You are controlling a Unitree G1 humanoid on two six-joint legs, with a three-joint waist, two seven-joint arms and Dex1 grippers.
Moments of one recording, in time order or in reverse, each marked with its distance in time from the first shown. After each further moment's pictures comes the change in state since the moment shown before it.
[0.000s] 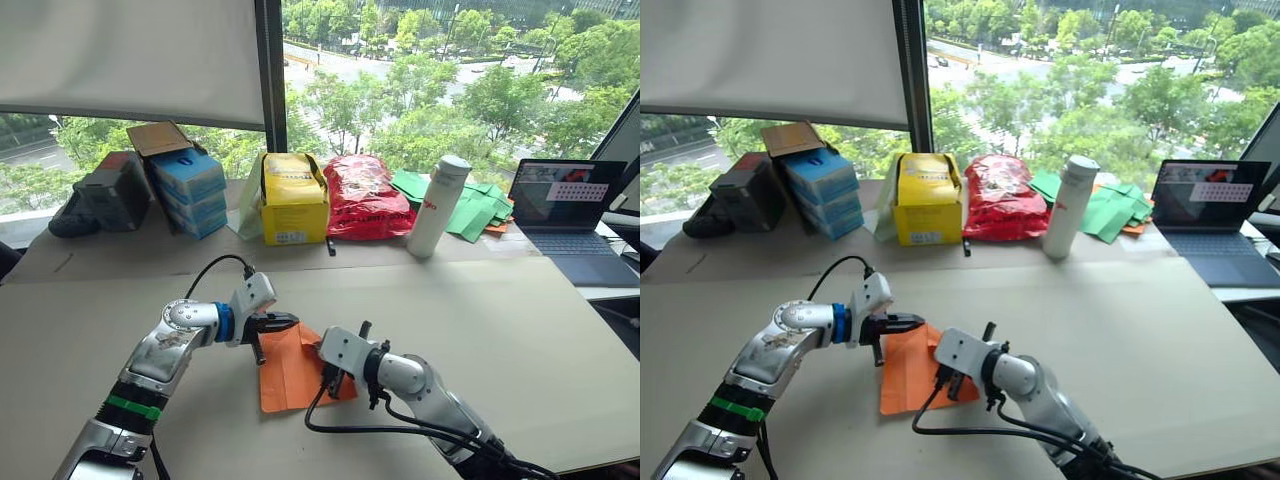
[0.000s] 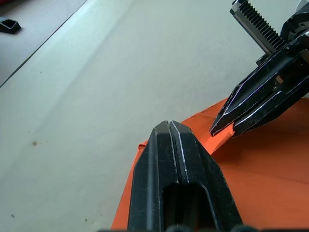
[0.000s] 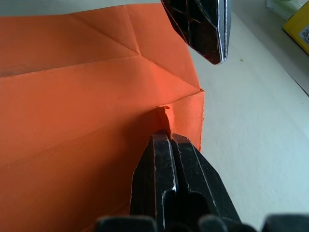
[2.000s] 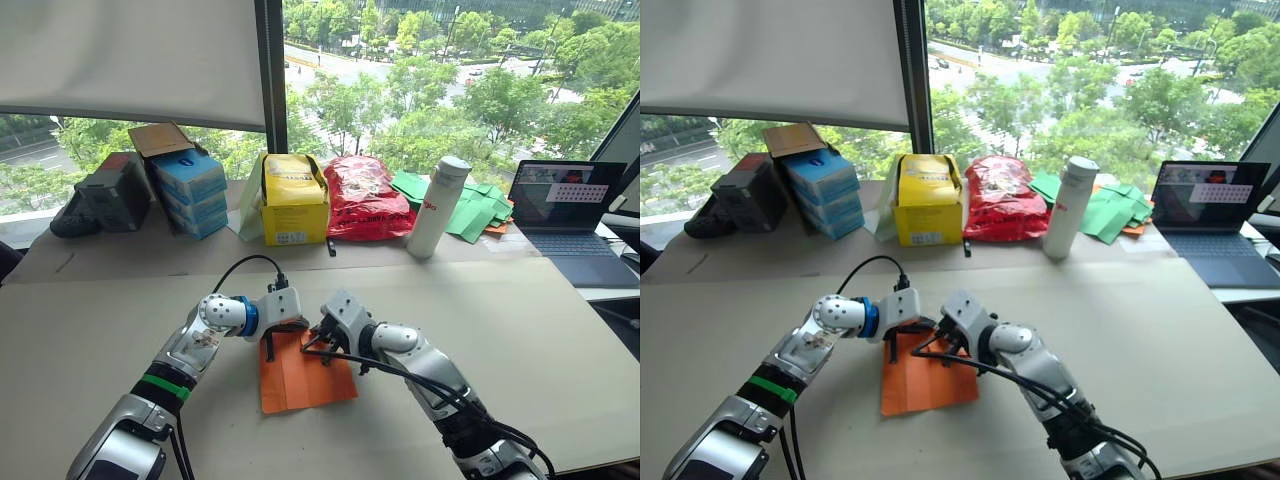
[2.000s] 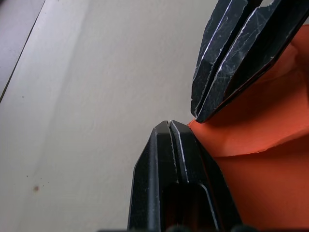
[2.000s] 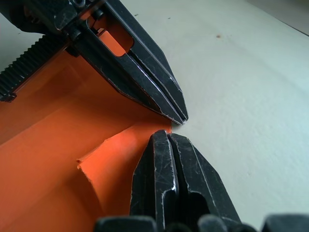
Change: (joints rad) left arm -0.107 -0.055 -0.147 0.249 0.276 -0.332 0.020; right arm -0.192 0.115 -0.101 0.109 0.251 0.377 0.021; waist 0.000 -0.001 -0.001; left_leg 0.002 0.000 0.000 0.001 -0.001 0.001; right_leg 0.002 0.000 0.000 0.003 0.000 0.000
